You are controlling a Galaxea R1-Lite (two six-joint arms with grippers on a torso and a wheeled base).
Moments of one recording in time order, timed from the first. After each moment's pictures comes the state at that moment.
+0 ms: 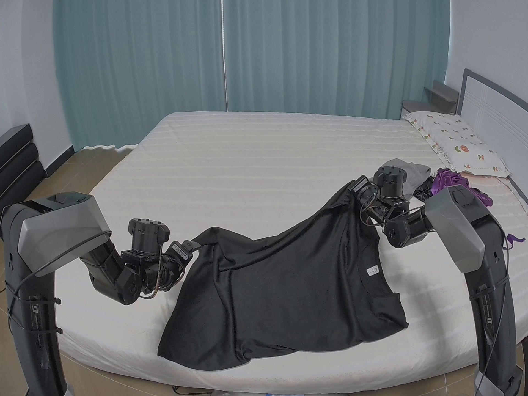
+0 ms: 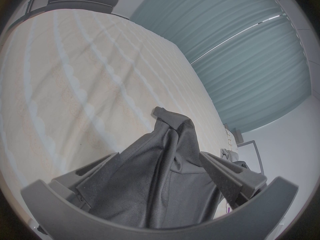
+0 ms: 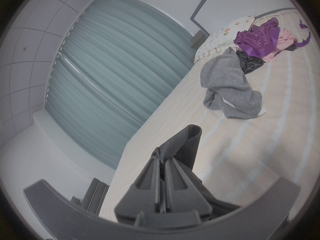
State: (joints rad) left arm -0.24 2.30 -0.84 -0.83 -0.01 -1.05; right arm 0.22 2.64 -1.70 -0.77 -0.11 0.90
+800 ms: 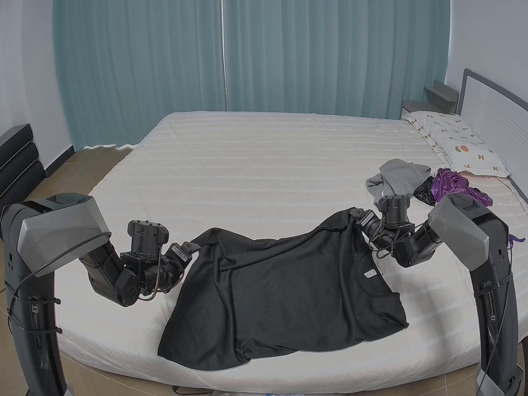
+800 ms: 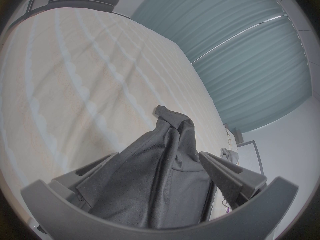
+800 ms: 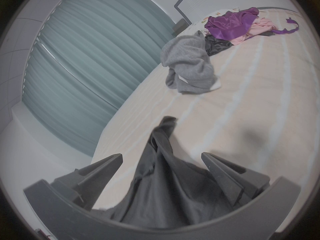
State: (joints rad) left arm -0.24 2.30 -0.82 -0.84 -0.02 -1.06; right arm 0.19 2.63 -1.45 -0.73 -0.09 0.89
